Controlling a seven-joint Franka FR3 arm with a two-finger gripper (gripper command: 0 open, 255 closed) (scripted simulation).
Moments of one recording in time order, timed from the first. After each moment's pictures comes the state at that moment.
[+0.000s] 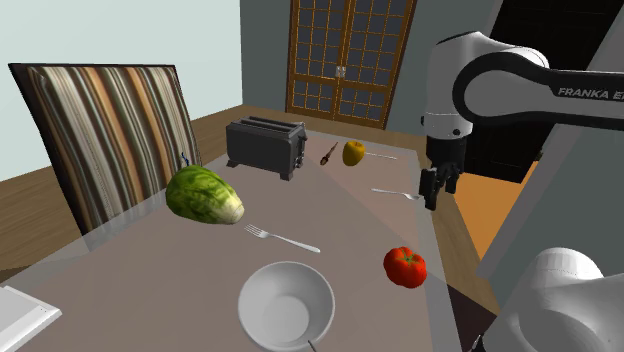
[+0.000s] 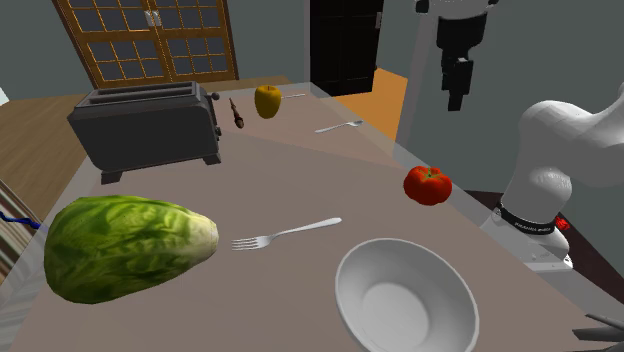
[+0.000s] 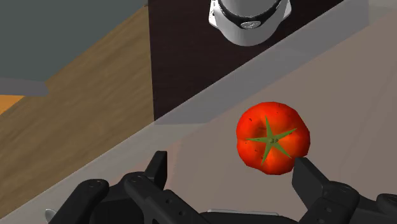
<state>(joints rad) -0.01 -0.80 0.03 -2.43 -0.12 1.42 0.11</state>
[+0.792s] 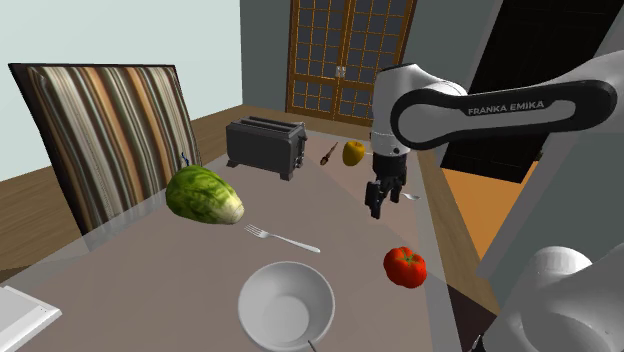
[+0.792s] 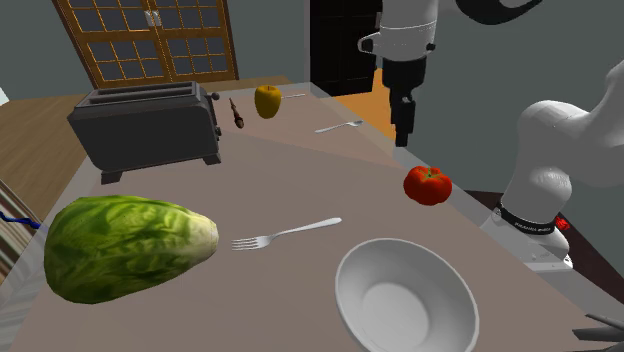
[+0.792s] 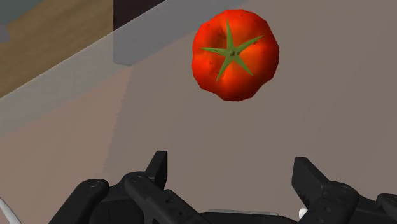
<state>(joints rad) 0.04 -0.52 0.07 -2.41 -0.06 1.75 0.11</state>
